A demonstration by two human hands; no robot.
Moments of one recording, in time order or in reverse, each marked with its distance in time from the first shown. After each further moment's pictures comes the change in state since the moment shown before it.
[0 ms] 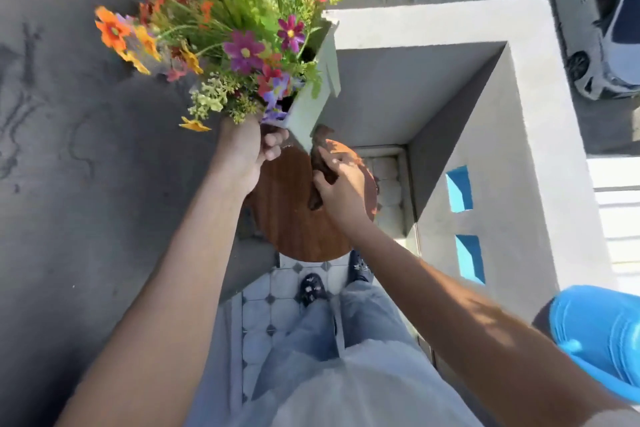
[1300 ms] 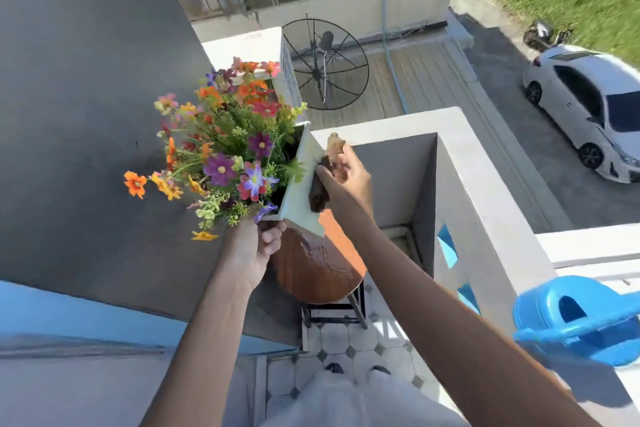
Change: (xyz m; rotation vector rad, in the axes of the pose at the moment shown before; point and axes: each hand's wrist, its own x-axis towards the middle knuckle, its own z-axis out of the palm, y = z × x) left_hand -0.223 0.006 -0.005 -0.167 -0.029 0.082; right_hand -0.100 -0.142 -0.132 0.536 0.171 -0.139
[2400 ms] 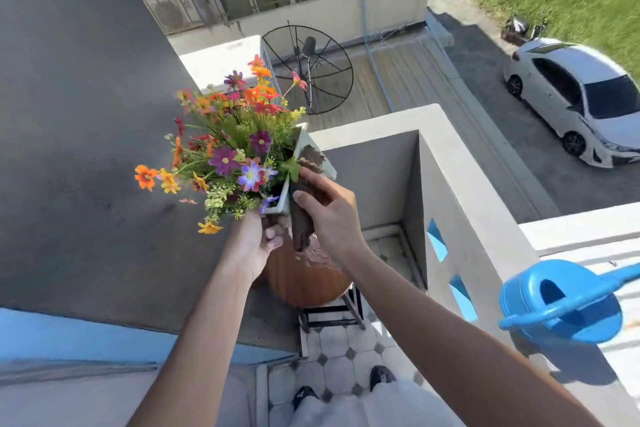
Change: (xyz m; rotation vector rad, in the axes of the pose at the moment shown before) left_hand 0.004 -0.003 0.031 0.094 -0.046 -0.045; right_hand -0.050 -0.013 -0.013 0.141 -0.056 -0.063
